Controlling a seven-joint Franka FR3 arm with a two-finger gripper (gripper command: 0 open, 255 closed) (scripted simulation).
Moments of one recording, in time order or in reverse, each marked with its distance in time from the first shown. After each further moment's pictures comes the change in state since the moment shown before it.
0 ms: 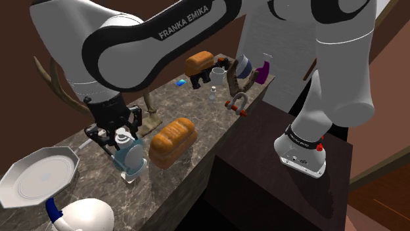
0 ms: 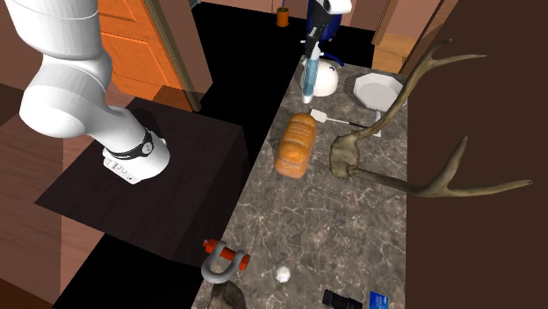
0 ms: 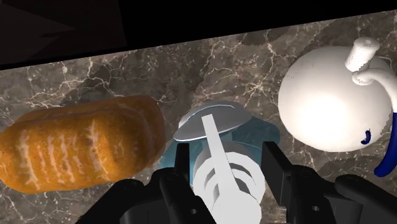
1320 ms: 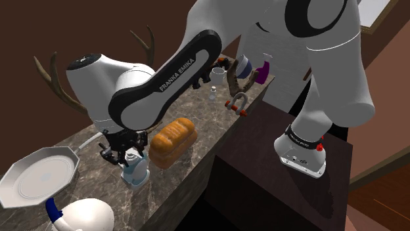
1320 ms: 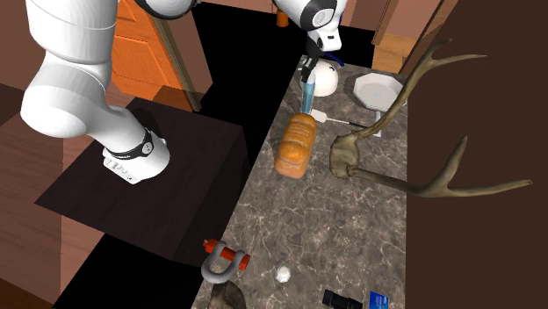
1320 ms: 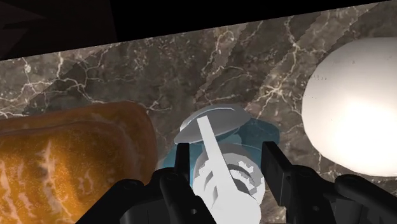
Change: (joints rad) arm 0.019 0.131 -0.037 -0.075 -0.052 0.199 0.013
